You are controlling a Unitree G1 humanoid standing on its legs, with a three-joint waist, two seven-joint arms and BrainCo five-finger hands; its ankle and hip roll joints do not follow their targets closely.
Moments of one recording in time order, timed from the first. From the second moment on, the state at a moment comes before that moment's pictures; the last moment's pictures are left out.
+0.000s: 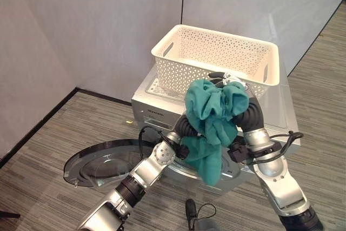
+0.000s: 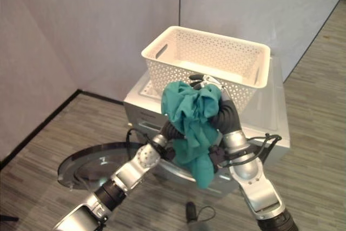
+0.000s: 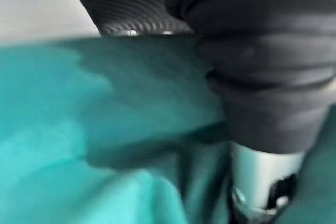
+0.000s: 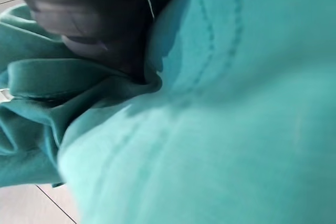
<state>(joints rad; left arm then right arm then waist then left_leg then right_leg) -0.43 0.16 -0.63 0.22 -0.23 -0.03 0.15 -0.09 -0.47 0.24 -0.49 0.07 -0.10 -0.20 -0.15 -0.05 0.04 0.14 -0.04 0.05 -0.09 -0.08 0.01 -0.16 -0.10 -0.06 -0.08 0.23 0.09</state>
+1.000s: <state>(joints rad) -0.58 0.12 -0.68 0.16 -0.40 -0.07 0.15 -0.12 -0.47 0.21 -0.50 0.07 -0.10 -0.21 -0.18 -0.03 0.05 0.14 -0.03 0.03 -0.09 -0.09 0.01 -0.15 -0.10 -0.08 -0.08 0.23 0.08</state>
